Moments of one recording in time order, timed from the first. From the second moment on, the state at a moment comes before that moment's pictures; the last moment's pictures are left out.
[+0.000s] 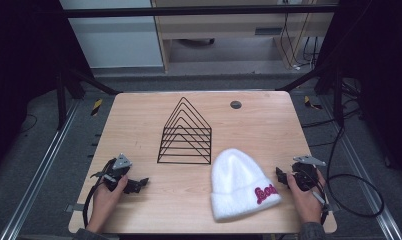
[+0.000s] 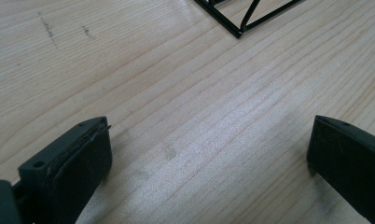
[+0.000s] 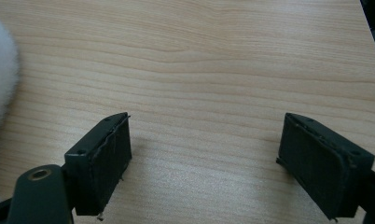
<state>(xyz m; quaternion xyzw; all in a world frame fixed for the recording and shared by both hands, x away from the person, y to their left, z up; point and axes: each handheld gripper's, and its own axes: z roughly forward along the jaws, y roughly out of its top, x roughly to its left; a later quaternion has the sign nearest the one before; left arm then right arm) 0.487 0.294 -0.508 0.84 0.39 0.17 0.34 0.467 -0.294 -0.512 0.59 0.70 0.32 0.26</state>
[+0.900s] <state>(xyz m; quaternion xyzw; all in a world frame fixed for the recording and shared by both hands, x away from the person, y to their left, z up) 0.487 0.294 -0.508 0.84 0.38 0.17 0.34 0.462 -0.278 -0.456 0.54 0.74 0.33 0.25</state>
